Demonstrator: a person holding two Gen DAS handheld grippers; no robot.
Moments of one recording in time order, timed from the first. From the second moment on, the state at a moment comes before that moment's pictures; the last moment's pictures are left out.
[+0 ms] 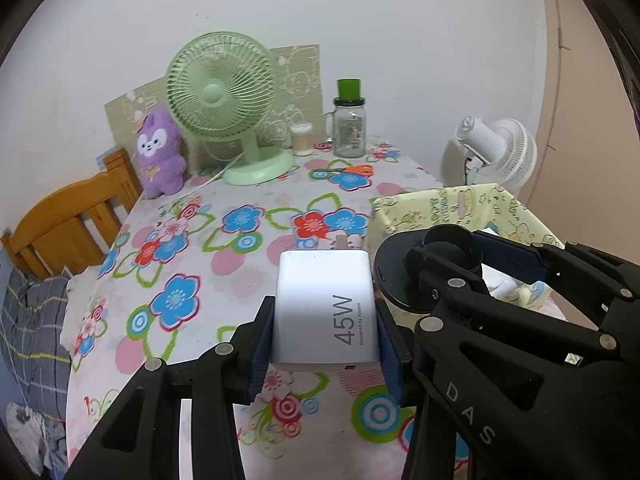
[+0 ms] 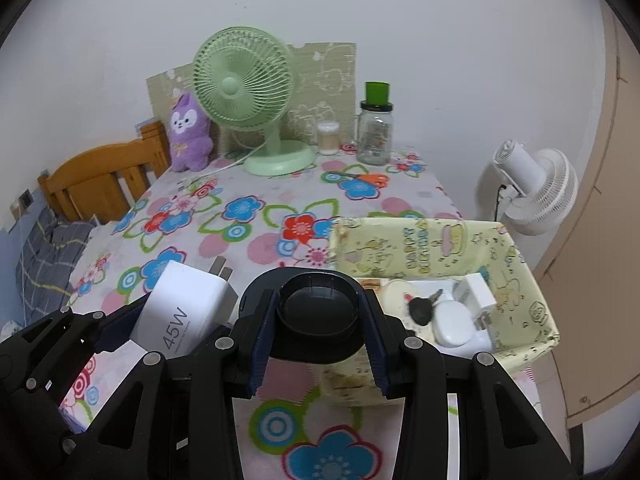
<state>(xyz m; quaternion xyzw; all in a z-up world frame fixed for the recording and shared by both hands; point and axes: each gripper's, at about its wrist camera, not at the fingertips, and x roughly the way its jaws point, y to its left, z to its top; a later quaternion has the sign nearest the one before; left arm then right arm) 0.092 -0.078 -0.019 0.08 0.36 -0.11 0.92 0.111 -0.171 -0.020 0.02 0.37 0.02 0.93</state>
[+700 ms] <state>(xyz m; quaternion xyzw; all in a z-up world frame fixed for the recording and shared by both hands) 0.119 -0.157 -0.026 0.11 0.36 -0.16 0.91 0.131 -0.246 -0.031 0.04 0.37 -0.02 0.93</state>
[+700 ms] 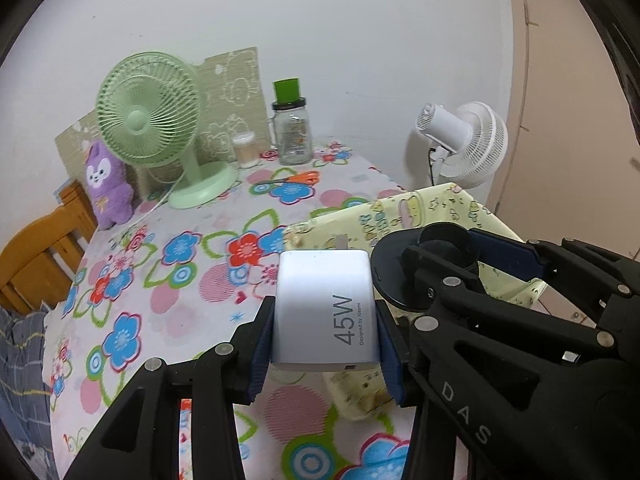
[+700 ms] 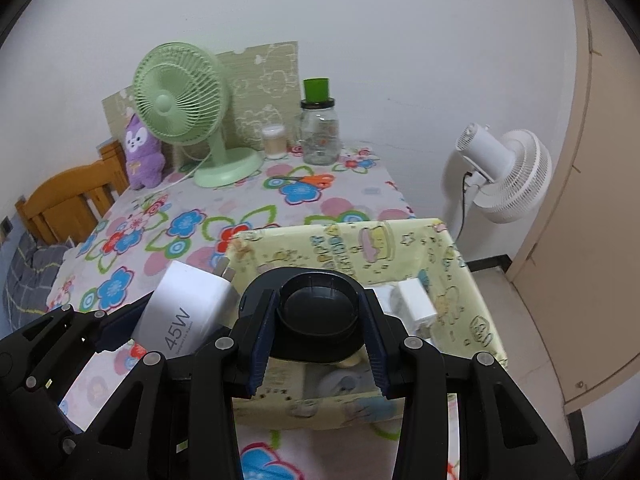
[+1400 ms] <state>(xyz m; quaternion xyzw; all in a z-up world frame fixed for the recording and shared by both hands) 0.155 -0.194 -0.054 0.12 0.40 -0.17 0.89 0.174 -0.284 -0.068 0.07 0.41 -0.02 0.91</state>
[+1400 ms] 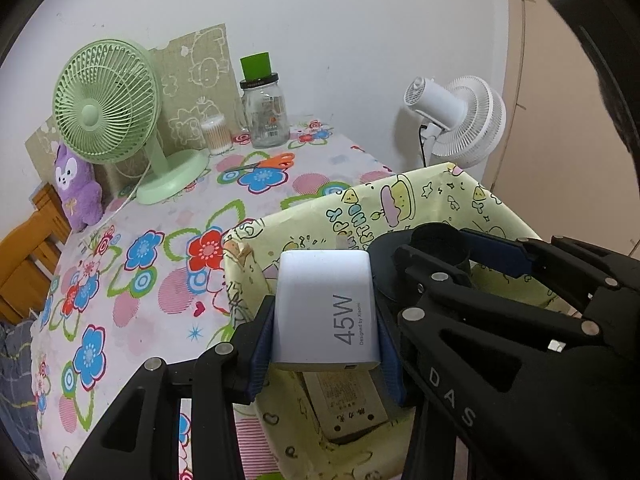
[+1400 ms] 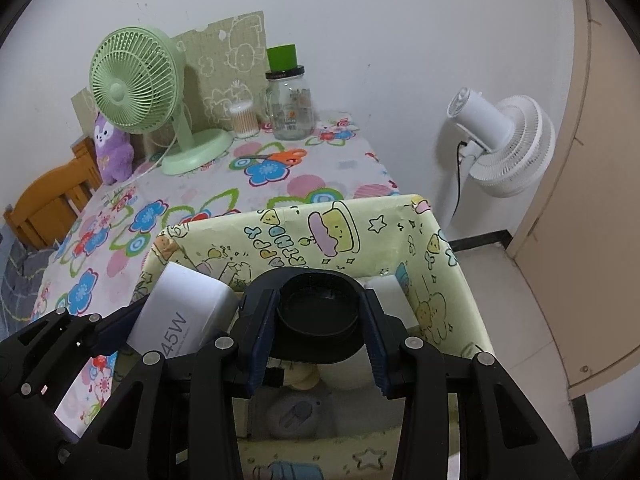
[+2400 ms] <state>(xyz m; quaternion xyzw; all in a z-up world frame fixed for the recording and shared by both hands) 0.160 -0.207 -0.064 0.10 0.41 -0.22 0.88 0.167 -0.298 -0.072 0.09 0.42 -0.02 0.90</state>
